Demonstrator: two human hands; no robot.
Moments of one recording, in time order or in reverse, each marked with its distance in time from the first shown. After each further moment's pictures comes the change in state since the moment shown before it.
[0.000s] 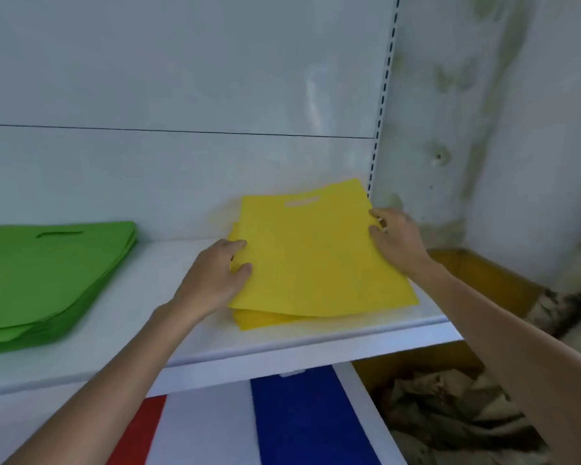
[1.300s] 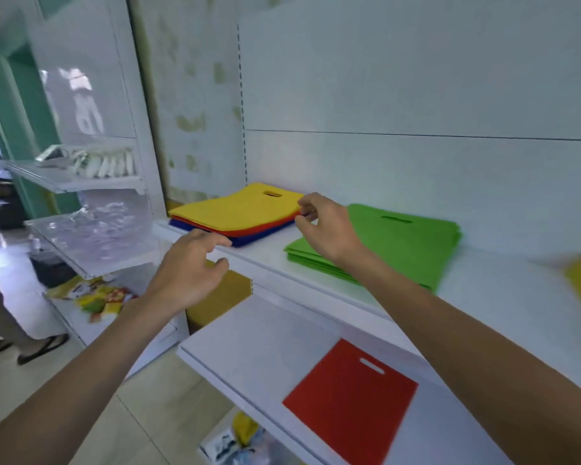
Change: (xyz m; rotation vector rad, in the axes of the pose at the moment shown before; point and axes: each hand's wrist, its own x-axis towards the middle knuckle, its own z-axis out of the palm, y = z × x) left_hand -0.280 -0.179 -0.295 0.444 0.508 -0.597; right_hand -0.161 -0.484 0.169 0.761 -0.462 -0.743
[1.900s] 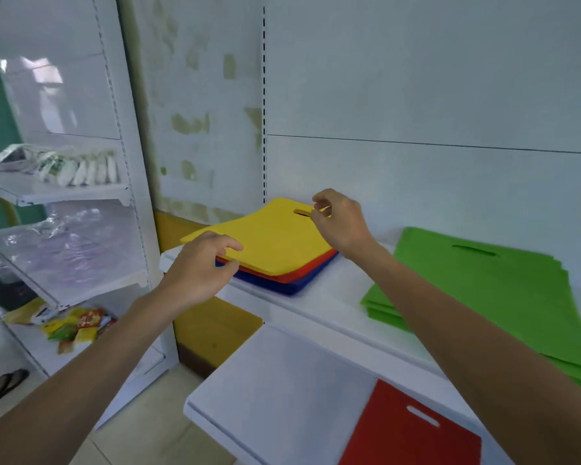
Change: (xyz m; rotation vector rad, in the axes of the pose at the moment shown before) left_hand 0.147 -0.143 0.013 -0.154 -0.121 0.077; right_hand 0.146 0.014 0.126 -0.062 0.066 0.117
